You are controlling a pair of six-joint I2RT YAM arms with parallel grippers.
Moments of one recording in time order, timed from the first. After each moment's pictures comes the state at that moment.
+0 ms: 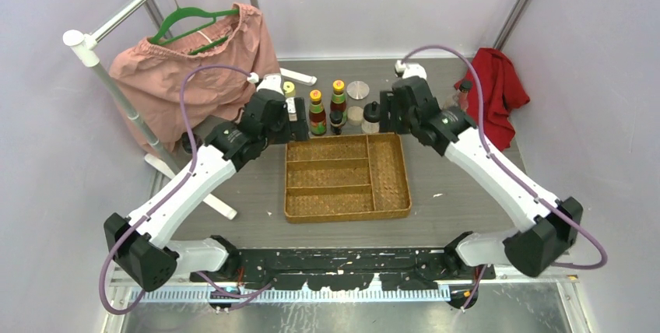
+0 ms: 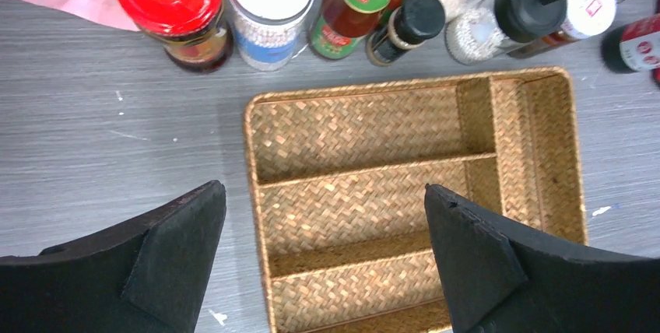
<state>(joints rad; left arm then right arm) -0.62 1.24 1.22 -0.65 -0.28 -0.51 0.58 1.27 1.23 -0.72 0.34 0.41</state>
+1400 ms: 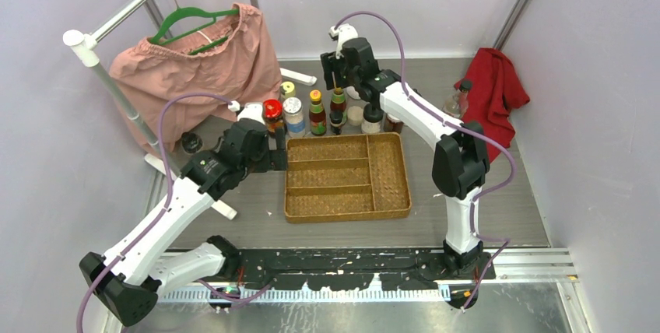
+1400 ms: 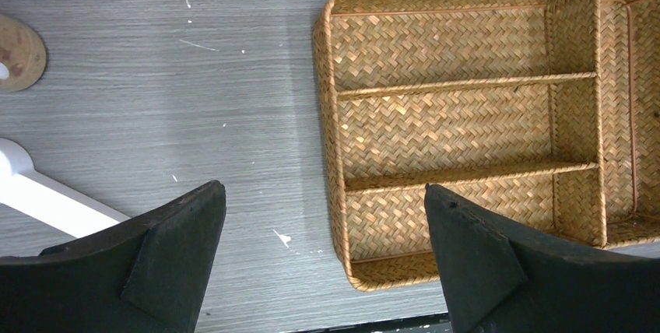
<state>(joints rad) -0.62 0.98 1.03 -0.82 -0.33 -0.49 0.58 2.00 1.81 -0.23 0.11 0.09</state>
